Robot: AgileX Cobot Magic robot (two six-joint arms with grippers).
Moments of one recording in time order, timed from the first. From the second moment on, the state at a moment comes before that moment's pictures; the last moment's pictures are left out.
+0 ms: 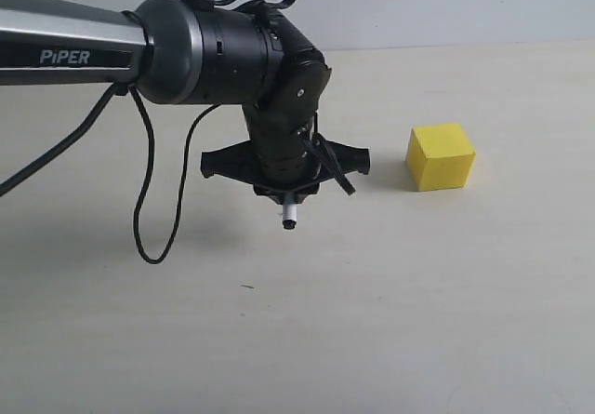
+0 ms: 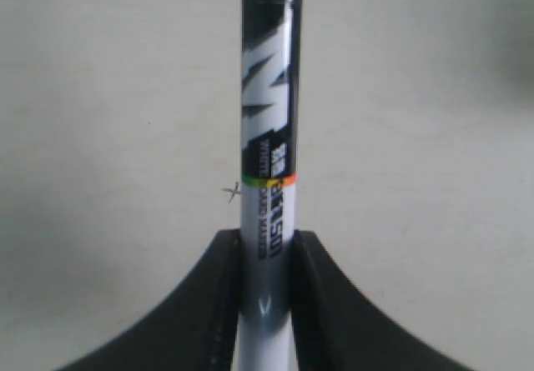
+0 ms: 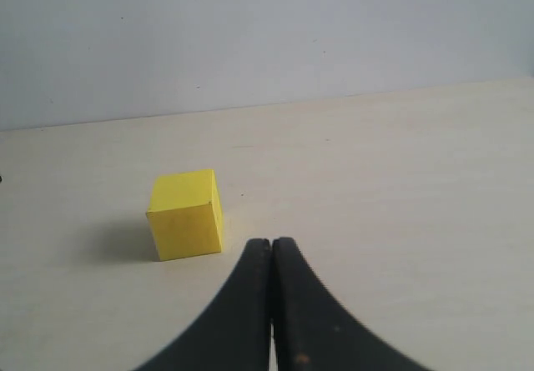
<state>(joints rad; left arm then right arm) -0.85 2.13 -1.55 0.23 0.85 -0.94 -0.10 0.03 0.00 0.00 0.27 0.08</state>
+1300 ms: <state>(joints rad) -0.79 2.14 -1.66 0.15 0.99 -0.71 -0.10 0.03 0.00 0.00 0.27 0.08</state>
